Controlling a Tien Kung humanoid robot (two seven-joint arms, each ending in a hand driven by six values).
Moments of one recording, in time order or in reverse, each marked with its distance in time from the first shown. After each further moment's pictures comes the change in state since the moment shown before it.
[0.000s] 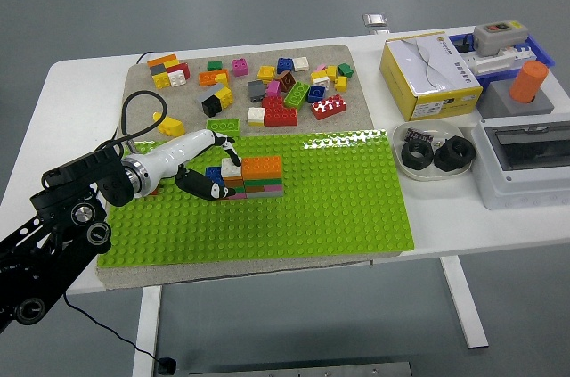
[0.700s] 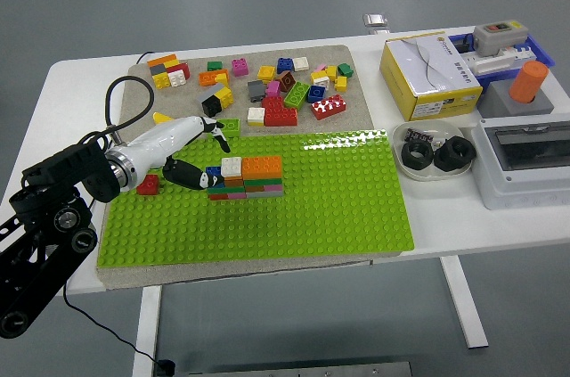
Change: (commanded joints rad) left arm 0.045 0.052 -0.048 -0.165 0.130 0.018 0.049; right arm -0.005 -0.001 -0.001 0.000 0.007 0.002 -0.001
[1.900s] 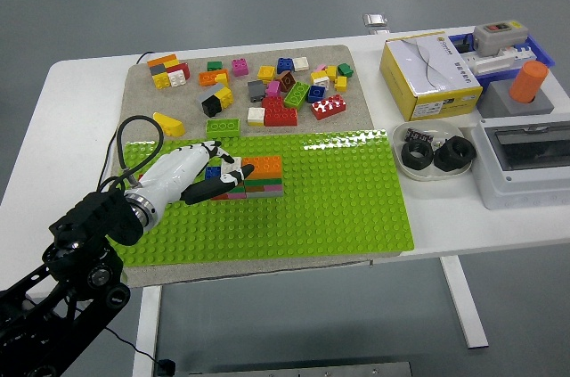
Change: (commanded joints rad) left arm 0.126 -0.069 0.090 -0.027 0.096 0.177 0.127; right arm -0.006 -0.002 0.016 0.000 -0.024 0.005 -0.001
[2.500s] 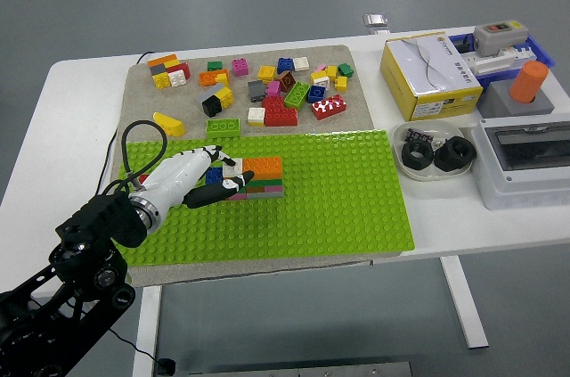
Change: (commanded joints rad) left arm -0.001 -0.007 0.013 0.020 0.002 -0.006 0.002; right arm 0.004 0.002 0.003 0.000 0.002 0.004 0.001
